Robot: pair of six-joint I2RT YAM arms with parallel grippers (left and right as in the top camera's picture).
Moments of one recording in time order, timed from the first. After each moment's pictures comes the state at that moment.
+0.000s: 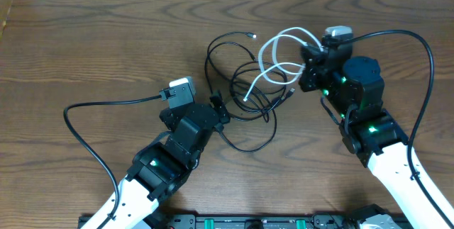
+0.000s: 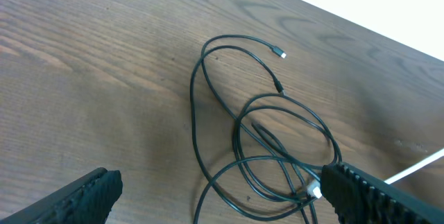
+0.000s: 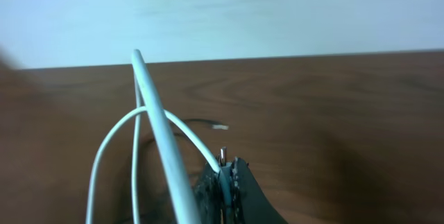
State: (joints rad) left arm -0.69 0.98 0.74 -0.45 -0.48 -0.79; right arm 0.33 1.17 0.83 -0.01 0.04 0.25
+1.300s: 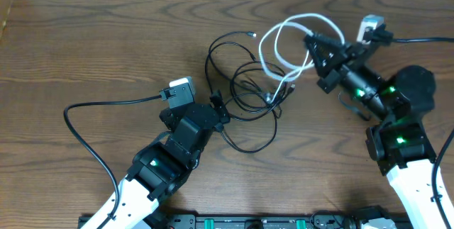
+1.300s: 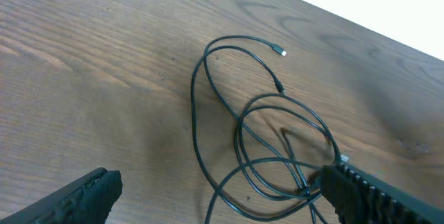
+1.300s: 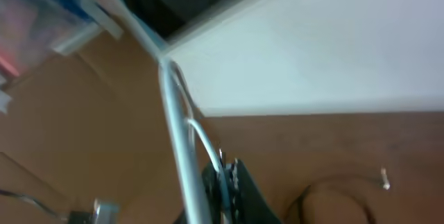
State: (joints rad) left arm -0.69 0.98 0.74 -0.45 -0.48 -0.79; right arm 0.18 1.04 0.84 0.17 -0.59 0.62
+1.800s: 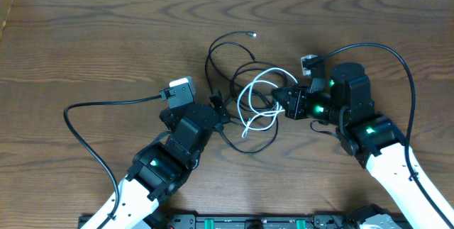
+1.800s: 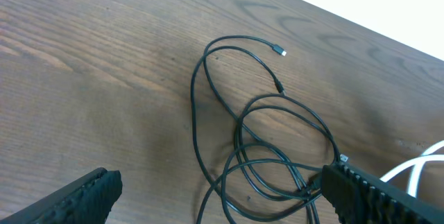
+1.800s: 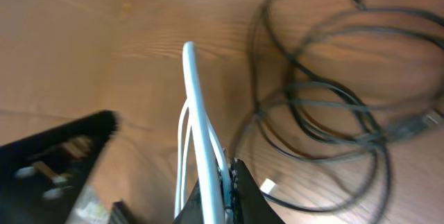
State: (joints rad) left arm -0.69 0.98 0.74 -0.45 -0.48 -0.79; right arm 0.37 1.16 0.83 -0.27 -0.55 0.58
